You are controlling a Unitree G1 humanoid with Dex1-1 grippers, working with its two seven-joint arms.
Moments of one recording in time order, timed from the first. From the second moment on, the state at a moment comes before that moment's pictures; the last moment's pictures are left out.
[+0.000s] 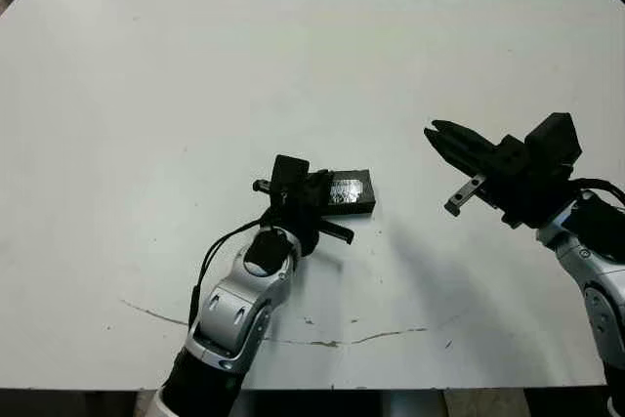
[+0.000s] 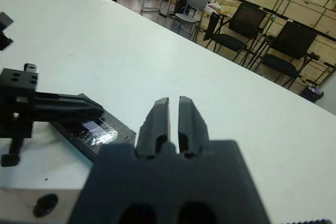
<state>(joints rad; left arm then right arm) -0.14 -0.02 -0.31 -0.28 -0.14 0.63 -0.05 -0.16 -0.58 -0.05 -0.46 0.28 0.44 0.53</state>
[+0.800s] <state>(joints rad) -0.10 0.20 0.21 -0.27 -0.22 -0.10 -0.12 -0.17 -0.29 0.00 -0.33 0.07 0.19 0.17</state>
